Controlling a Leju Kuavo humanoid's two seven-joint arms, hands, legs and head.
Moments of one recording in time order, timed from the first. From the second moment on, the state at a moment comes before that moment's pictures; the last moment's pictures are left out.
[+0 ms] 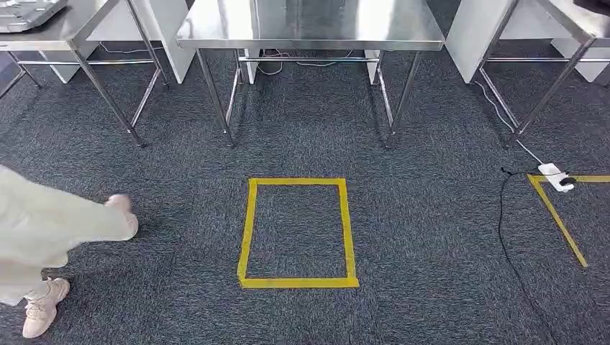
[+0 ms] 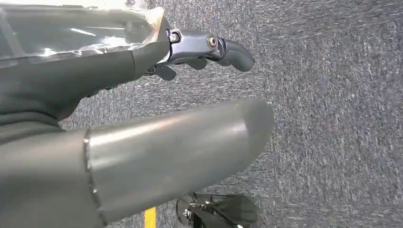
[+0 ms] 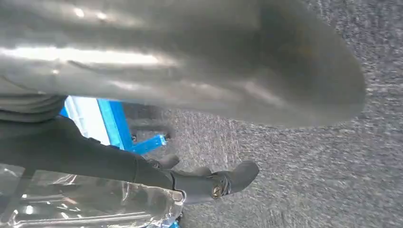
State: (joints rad) left arm -0.08 -0.12 0.57 -0.21 -0.58 0.39 -0.37; right arm -0.10 0.12 -1.37 -0.21 1.42 -0.52 0.07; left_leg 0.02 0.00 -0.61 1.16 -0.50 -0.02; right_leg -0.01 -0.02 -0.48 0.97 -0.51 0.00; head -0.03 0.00
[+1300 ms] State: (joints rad) left arm -0.08 -0.12 0.58 -0.21 -0.59 0.39 -0.38; right arm -0.10 0.12 -1.35 -0.21 1.43 -0.52 0.07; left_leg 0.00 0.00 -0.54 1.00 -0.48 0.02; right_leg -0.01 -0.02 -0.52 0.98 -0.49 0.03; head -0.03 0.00
